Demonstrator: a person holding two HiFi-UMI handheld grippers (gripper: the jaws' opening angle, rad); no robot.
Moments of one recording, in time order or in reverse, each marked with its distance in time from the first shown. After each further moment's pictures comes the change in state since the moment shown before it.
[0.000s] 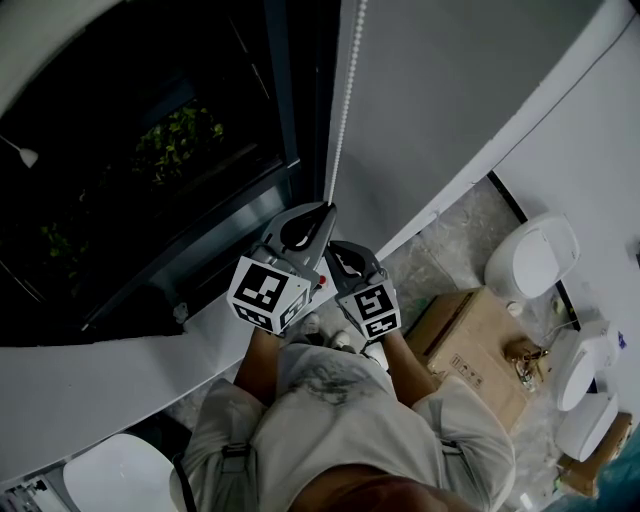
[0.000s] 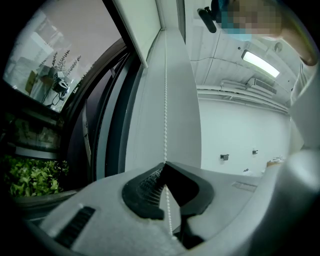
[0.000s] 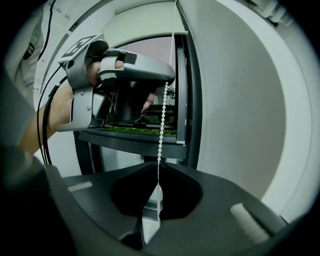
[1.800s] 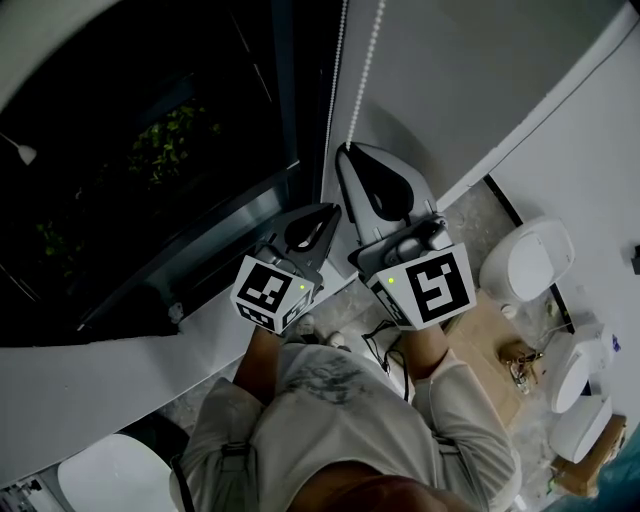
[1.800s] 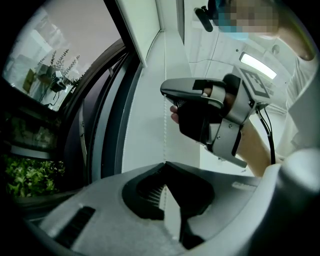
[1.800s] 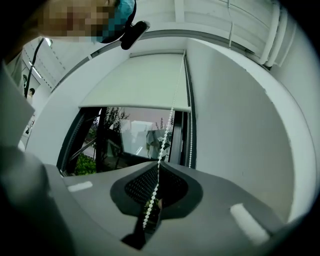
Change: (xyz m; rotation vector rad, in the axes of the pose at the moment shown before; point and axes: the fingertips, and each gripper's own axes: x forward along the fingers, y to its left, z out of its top) left arm 0.006 -0.004 0.003 0.004 -0.023 -0.031; right arm -0.058 -0.033 0.276 -0.132 -0.493 -0.055
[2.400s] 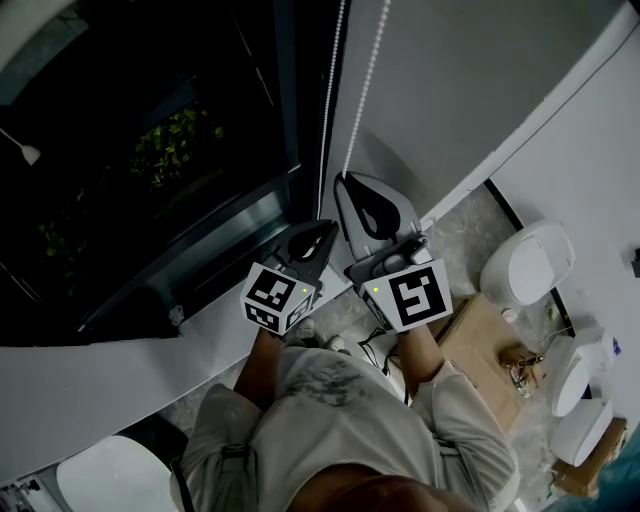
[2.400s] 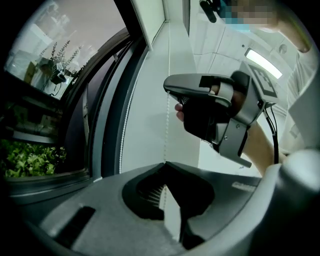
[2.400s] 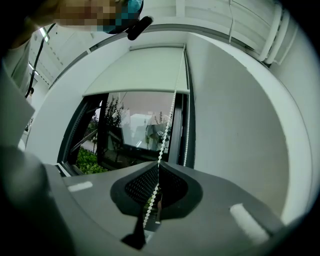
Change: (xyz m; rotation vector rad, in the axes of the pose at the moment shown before) left arm -0.002 0.004 -0.054 -0.043 0.099 0.007; right arm -0.012 0.009 -0.049 -0.005 0.072 -0.018
